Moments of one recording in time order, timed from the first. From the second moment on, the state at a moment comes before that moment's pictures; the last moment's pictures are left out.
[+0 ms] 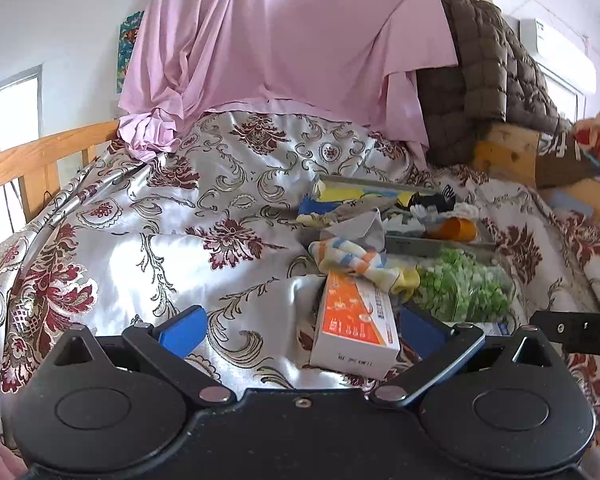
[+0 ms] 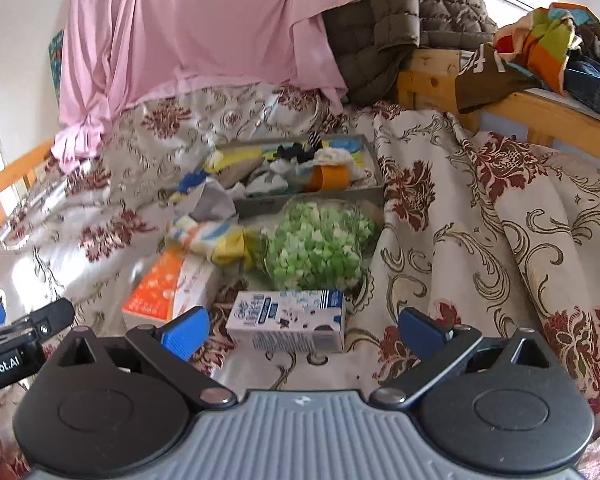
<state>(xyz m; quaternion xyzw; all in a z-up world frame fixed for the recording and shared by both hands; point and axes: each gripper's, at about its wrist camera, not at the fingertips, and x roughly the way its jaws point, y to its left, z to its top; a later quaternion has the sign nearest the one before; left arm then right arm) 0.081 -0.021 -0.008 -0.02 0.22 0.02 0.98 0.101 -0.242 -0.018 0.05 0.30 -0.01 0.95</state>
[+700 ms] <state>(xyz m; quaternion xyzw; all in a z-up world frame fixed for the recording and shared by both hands) 0.102 -0.021 -0.021 -0.03 0.28 0.04 0.96 0.117 -0.239 -0.029 0.05 0.34 0.01 0.94</state>
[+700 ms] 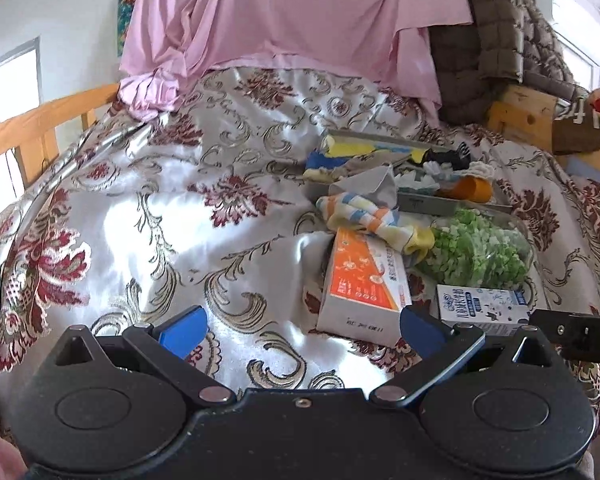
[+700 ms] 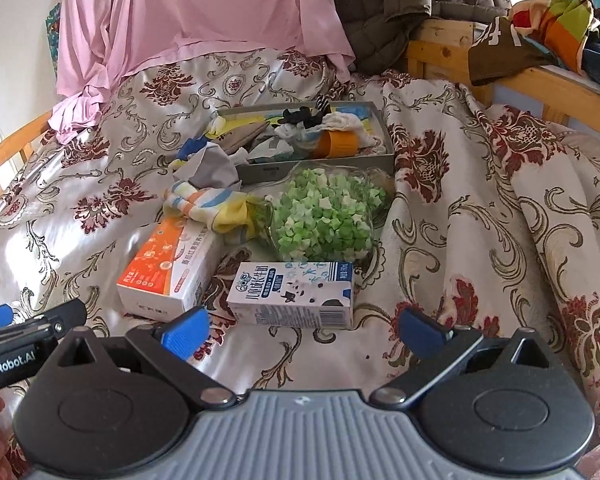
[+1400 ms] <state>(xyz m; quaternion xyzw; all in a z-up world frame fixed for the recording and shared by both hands) 0.144 0.024 -0.014 -0.14 0.31 0.08 0.94 0.145 -0.223 -0.021 0.05 0.26 0.07 0.96</state>
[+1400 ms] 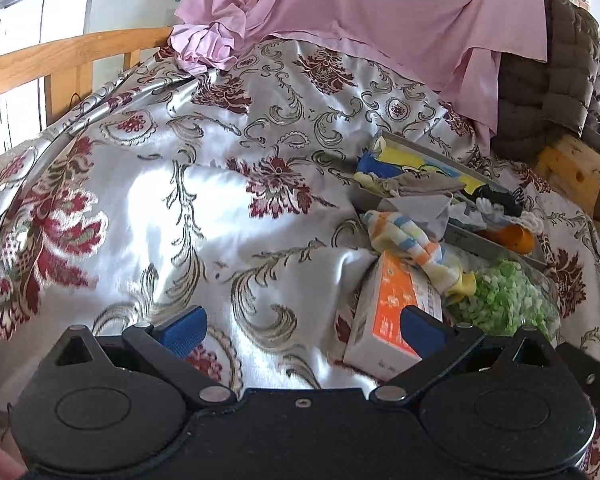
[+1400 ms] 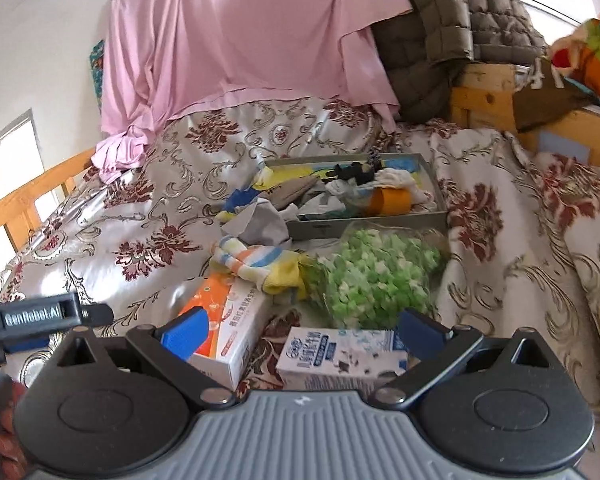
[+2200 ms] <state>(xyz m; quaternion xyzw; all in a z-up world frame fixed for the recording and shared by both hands) 0.245 0.031 -0.001 -0.03 0.28 -0.02 0.96 0.208 -0.182 -0.040 -0.04 0.25 0.12 0.96</state>
